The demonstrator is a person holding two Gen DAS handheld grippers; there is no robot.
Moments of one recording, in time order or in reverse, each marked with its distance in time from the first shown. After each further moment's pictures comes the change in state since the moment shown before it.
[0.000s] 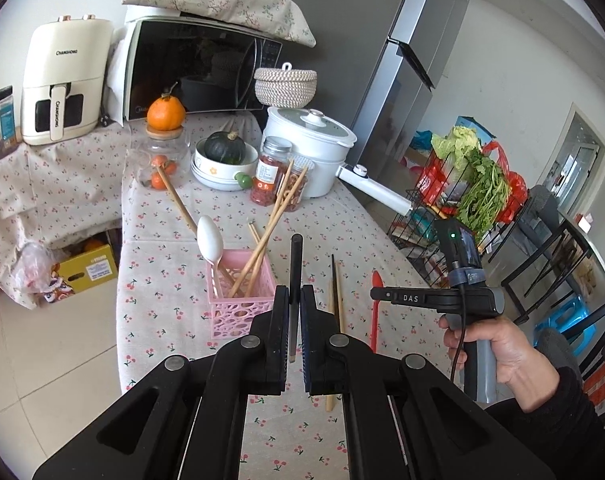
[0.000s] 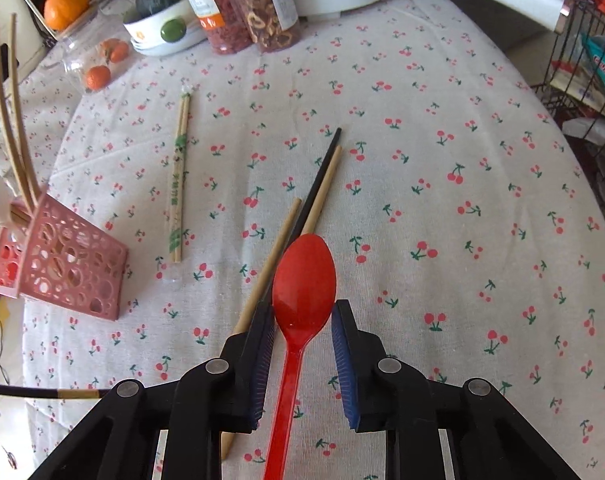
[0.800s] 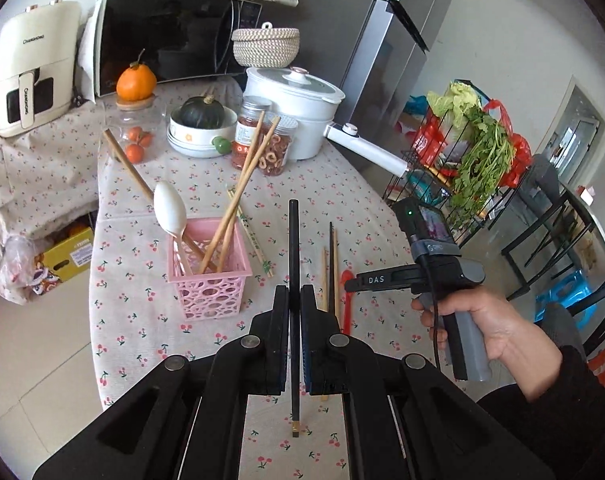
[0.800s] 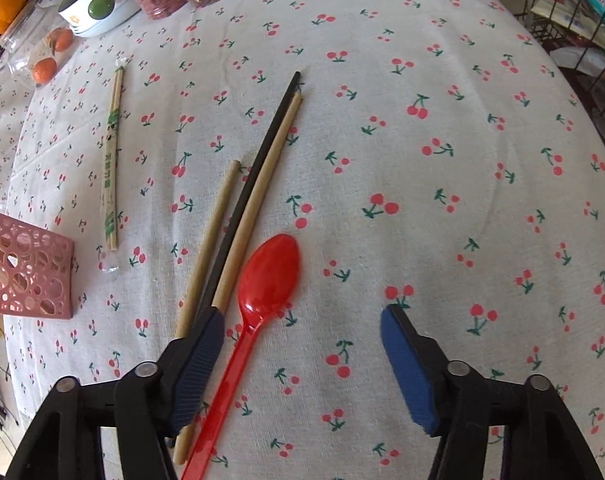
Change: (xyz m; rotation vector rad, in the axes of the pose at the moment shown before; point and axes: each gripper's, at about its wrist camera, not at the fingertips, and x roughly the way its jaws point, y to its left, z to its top) left arm 0.048 -0.024 -0.010 0.039 0.131 -0.009; right arm 0.055 -0.028 0.001 0.105 0.202 -0.044
